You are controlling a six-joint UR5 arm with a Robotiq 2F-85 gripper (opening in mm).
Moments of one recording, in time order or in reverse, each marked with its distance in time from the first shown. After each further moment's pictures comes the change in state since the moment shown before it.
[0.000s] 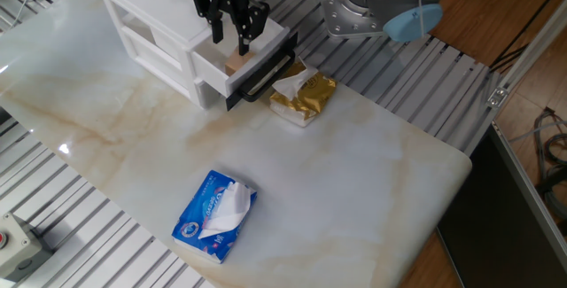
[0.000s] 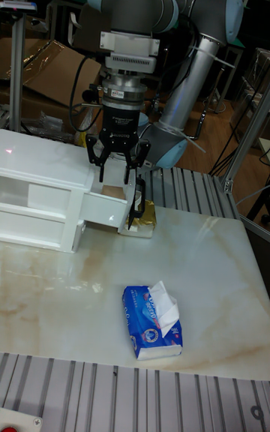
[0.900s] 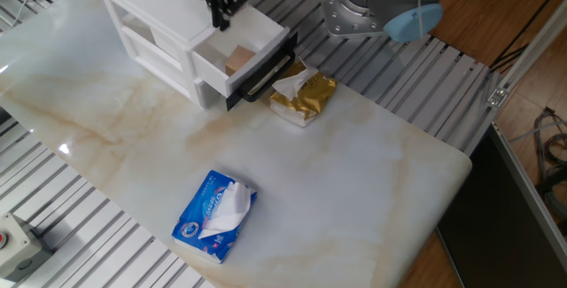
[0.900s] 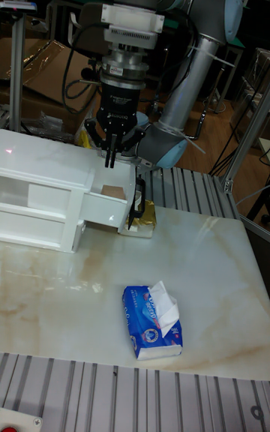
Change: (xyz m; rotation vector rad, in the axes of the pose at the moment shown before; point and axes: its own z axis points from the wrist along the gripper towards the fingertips) arm -0.014 -0.013 -0.050 0.062 0.022 0.103
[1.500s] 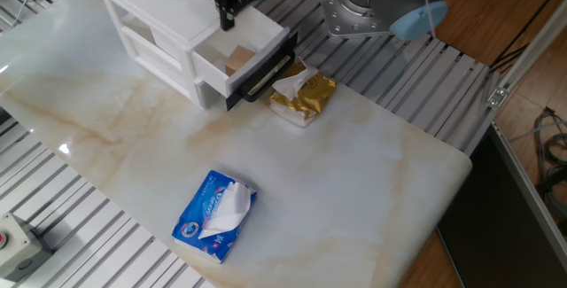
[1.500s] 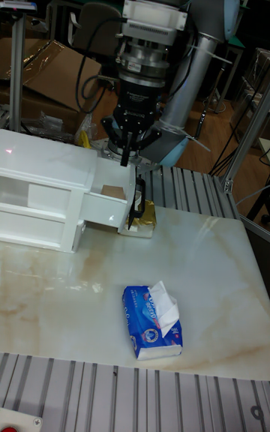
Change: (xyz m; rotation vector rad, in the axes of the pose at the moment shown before) arm -0.003 0.042 0.000 0.006 -0.001 0.100
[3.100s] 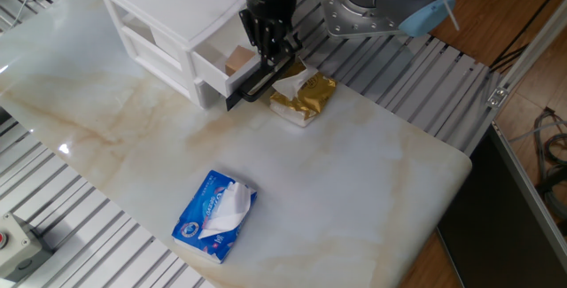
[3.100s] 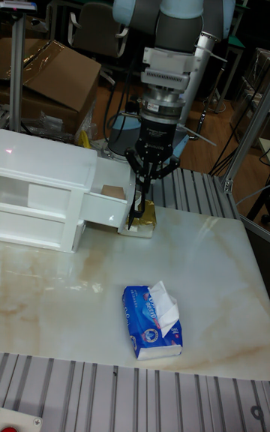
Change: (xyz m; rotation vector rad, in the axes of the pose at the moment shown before) arm 0.039 0.048 0.066 -0.044 0.018 0.081
